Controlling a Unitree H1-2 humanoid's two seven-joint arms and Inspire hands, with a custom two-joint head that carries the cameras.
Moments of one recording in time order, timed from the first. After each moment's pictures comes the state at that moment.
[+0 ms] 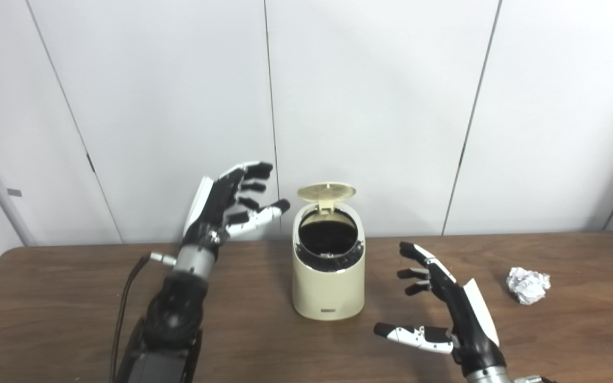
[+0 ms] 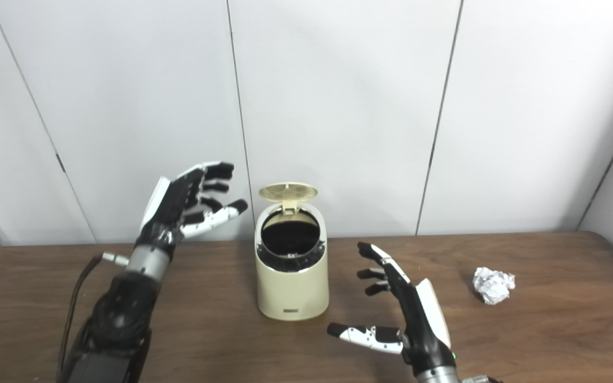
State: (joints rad) left arm -0.57 0.10 -0.01 0.07 0.16 0.09 -0.06; right arm -0.12 -0.09 0.04 -0.16 -0.39 -0.11 -0.07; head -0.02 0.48
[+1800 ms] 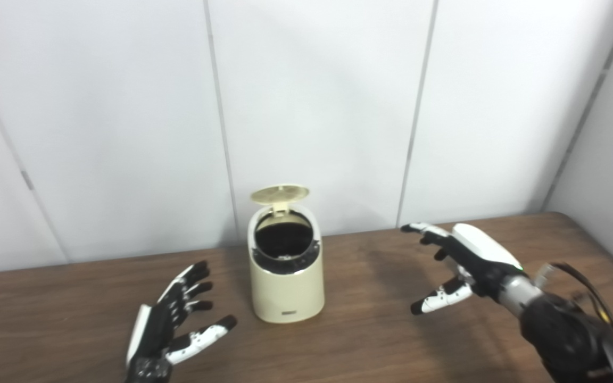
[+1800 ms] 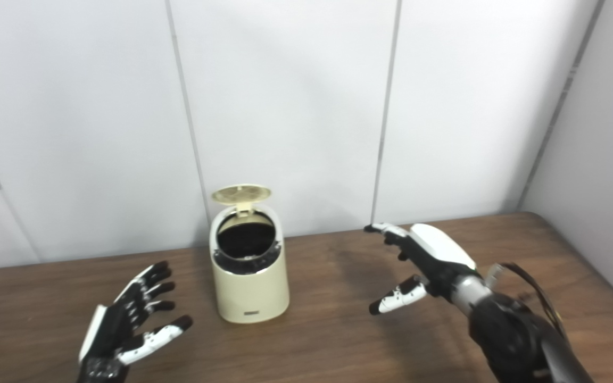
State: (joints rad) left arm -0.24 0.09 -0.01 0.14 0.05 -0.18 -0.08; right arm -0.33 -0.61 0.11 -0.28 -0.62 0.38 0.43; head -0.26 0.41
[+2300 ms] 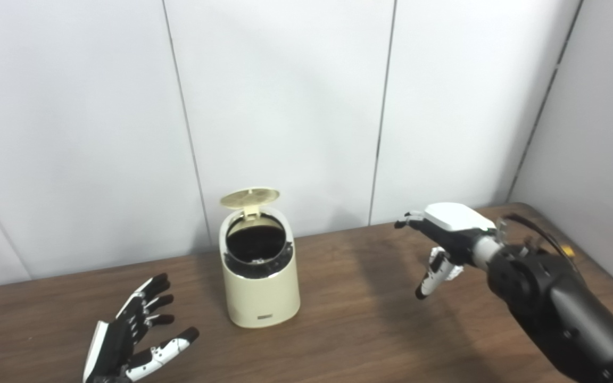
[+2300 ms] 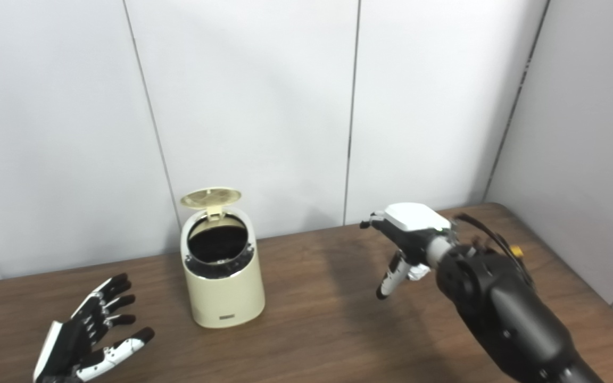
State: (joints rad) left arm -0.24 0.12 0.00 0.14 0.05 -0.17 -0.10; right arm -0.49 -0.68 0.19 -0.27 -0.94 0.46 0.78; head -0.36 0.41
